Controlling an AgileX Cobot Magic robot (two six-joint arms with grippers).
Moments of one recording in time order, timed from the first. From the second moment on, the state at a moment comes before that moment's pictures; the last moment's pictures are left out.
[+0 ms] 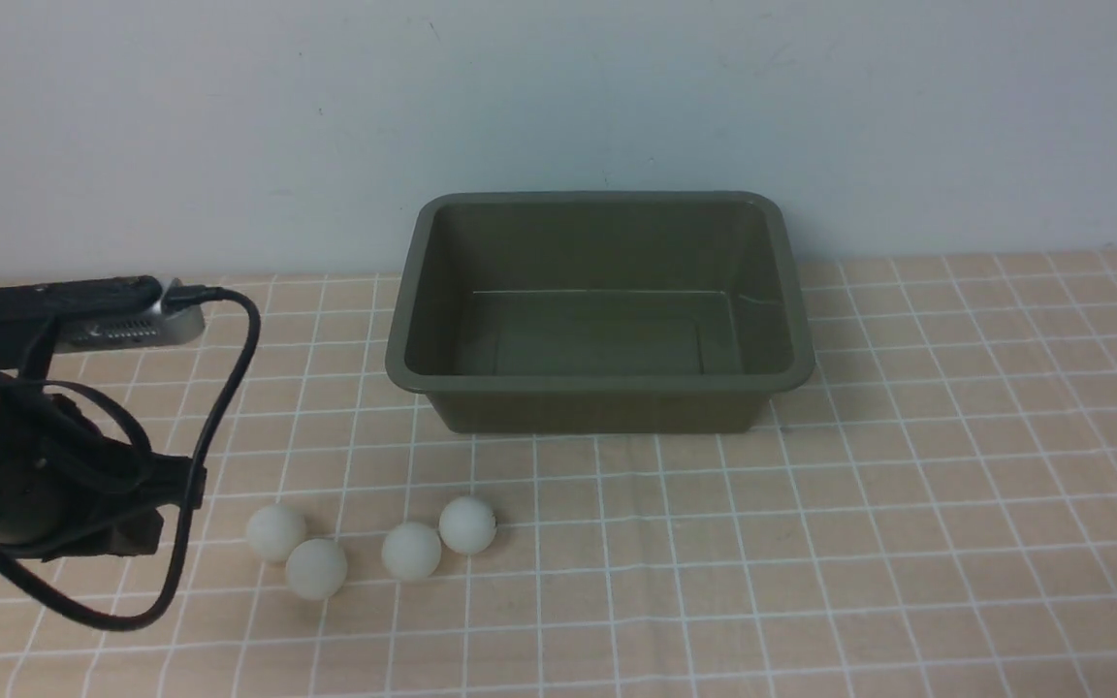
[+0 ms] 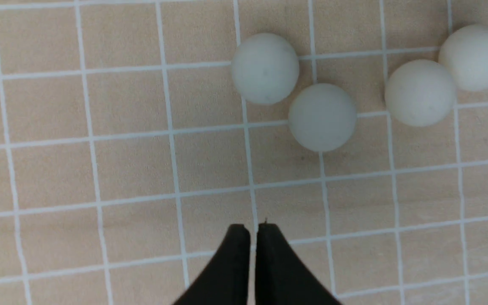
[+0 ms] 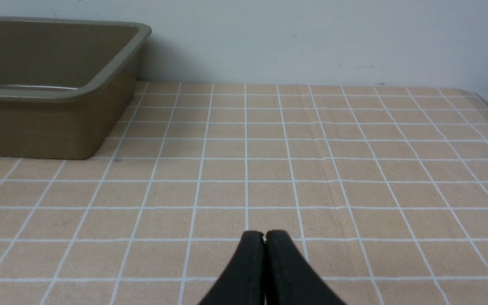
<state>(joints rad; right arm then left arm) -0.09 -0.01 0.03 0.26 0.39 -0.26 0.00 1.34 -0.86 -0.23 0.82 0.13</state>
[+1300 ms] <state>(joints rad) -0.09 -0.01 0.03 0.26 0.39 -0.26 -0.12 1.78 -1.08 -0.20 0.72 0.21</state>
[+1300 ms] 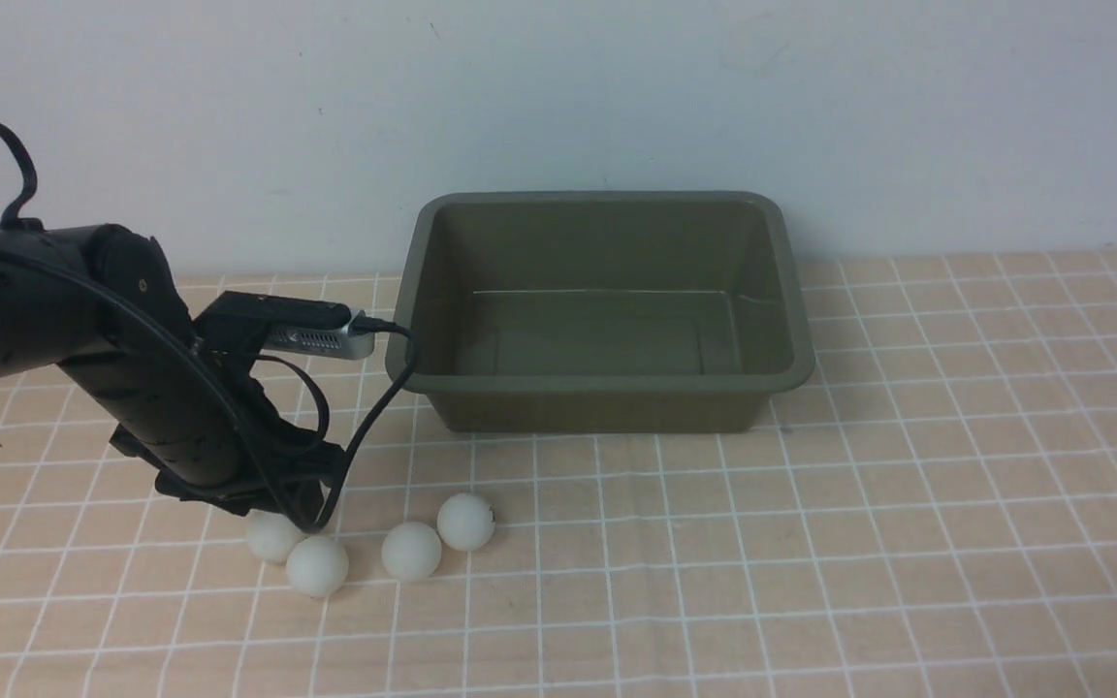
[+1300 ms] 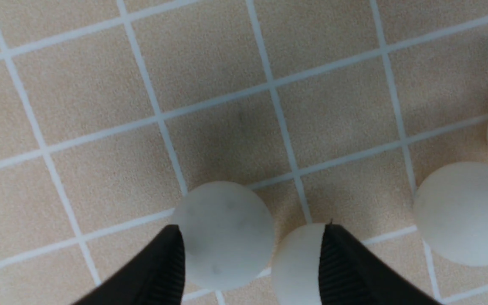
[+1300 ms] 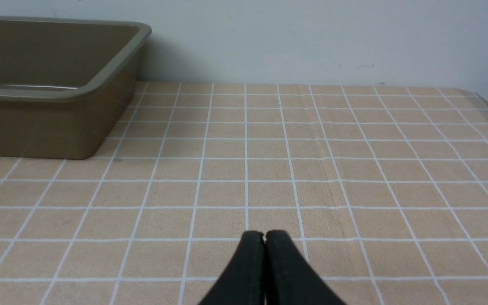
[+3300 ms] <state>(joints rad) -0.09 -0.01 0.03 0.26 0.39 -0.26 -0.13 1.88 -1.66 -0.21 1.02 0.18</state>
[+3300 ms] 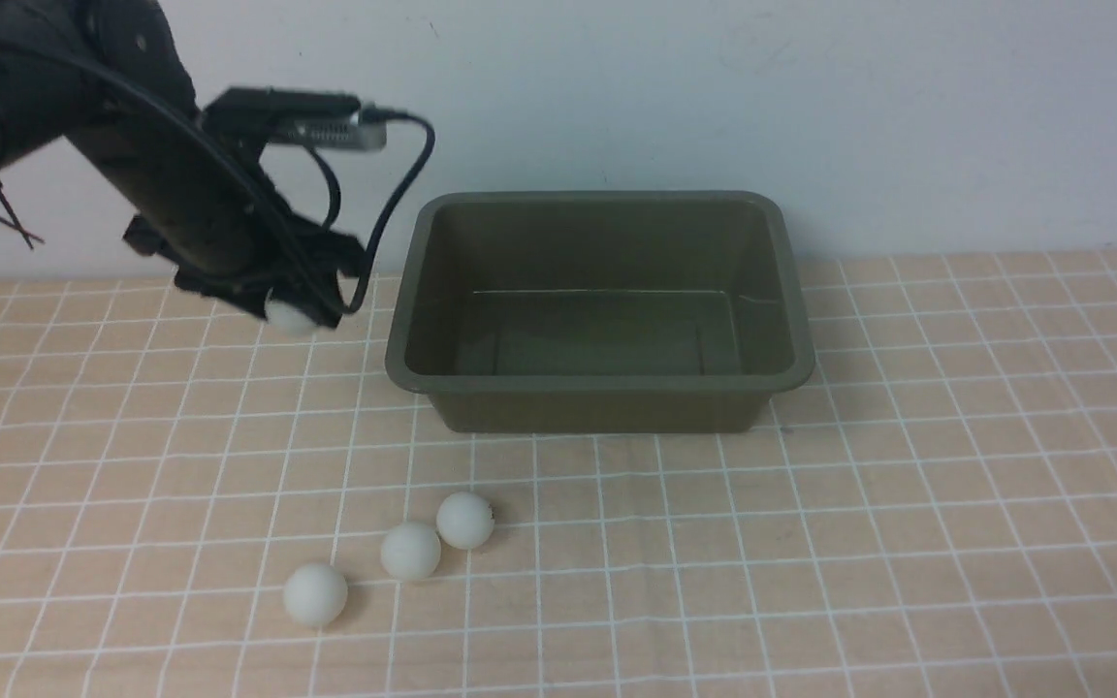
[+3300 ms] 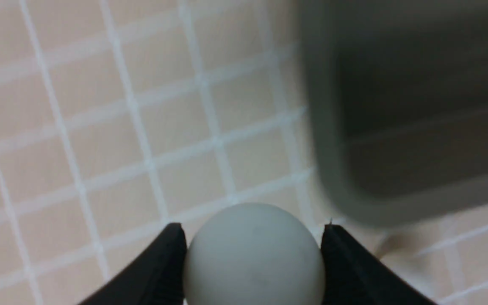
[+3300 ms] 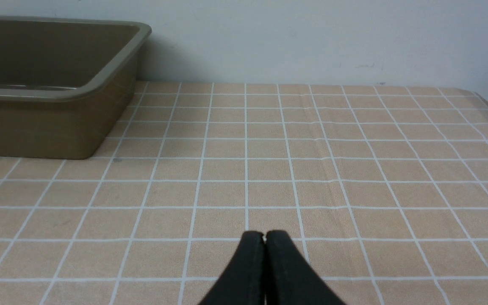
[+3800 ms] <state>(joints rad) -0.09 -0.01 0.03 0.26 0.39 -0.26 -0.34 2.18 -1.96 -0.26 1.02 0.29</state>
